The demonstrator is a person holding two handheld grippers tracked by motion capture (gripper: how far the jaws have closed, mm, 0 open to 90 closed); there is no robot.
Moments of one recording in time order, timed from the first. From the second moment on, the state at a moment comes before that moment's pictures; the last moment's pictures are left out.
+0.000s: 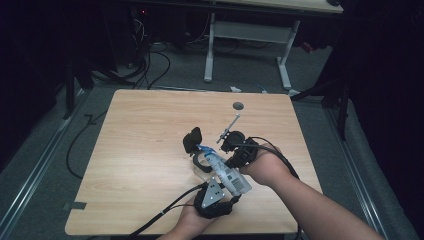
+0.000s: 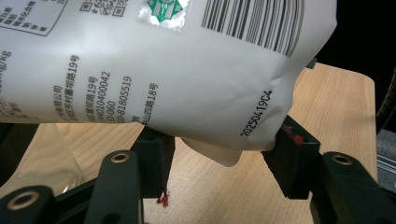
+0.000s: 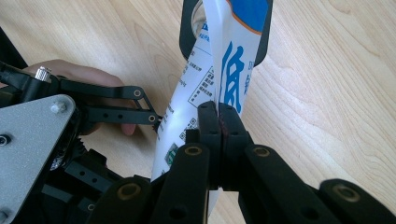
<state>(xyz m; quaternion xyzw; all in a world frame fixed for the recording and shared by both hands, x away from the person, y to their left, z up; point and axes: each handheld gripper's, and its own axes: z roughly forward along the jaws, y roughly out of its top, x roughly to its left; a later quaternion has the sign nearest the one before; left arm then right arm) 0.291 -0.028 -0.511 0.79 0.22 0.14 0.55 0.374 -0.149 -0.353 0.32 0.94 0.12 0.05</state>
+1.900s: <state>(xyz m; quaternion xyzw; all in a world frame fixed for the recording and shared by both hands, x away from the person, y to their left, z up) 0.293 -0.028 -0.507 0.78 0.23 0.15 0.56 0.384 -0.137 -0.348 0.33 0.93 0.12 0.04</state>
